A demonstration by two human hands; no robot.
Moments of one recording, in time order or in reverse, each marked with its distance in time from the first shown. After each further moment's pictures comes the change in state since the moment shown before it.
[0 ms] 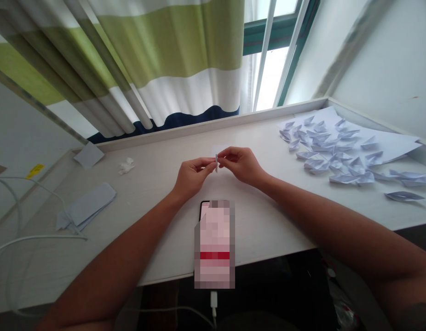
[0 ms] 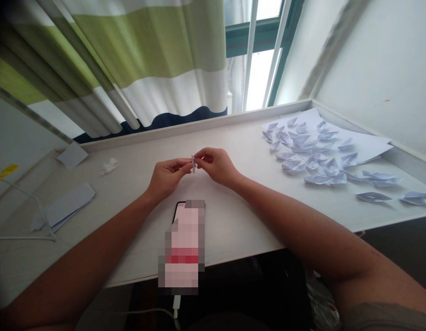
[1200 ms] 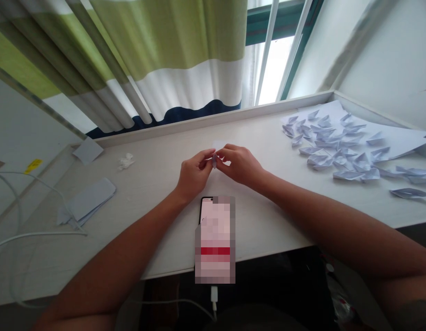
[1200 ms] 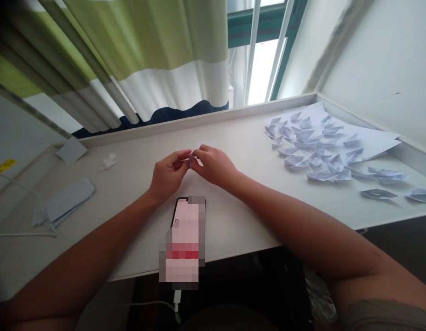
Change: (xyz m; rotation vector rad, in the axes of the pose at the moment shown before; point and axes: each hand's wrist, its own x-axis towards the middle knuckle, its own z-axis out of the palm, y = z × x) left_hand -0.008 0.002 0.007 0.120 0.061 0.071; right_hand -0.005 -0.014 0.006 -0.677 -0.100 -0.181
